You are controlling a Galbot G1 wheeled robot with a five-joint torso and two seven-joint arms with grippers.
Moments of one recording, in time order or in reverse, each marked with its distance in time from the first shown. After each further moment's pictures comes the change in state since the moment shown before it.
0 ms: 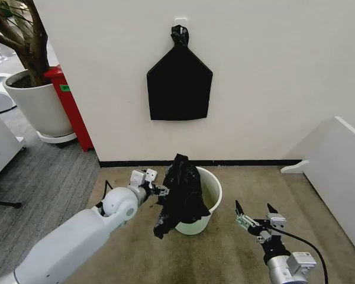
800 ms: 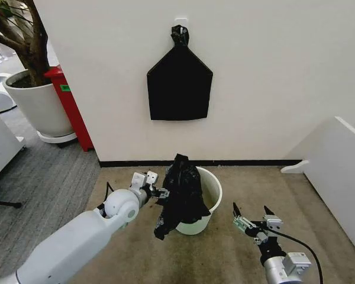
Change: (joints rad) left arm -0.002 -0.013 0.000 0.016 -0.013 0.009 -0.020; right arm 0.013 0.006 -0.021 -0.035 -0.001 0.004 0.001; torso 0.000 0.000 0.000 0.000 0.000
